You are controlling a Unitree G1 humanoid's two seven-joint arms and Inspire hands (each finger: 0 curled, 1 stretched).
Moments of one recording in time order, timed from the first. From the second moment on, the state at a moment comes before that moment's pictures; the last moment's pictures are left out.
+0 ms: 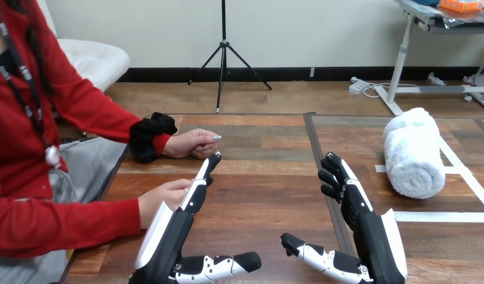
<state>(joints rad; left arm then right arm) -0.05 0.22 -0.17 0.82 0.40 -1.18 0.26 0.14 -0.08 0.03 0.55 -0.21 -0.99 -0.11</state>
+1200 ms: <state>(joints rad) -0.05 0.22 -0.16 0.82 0.40 -1.19 0.25 0.14 -0.08 0.03 0.55 -0.25 -0.98 -0.14</state>
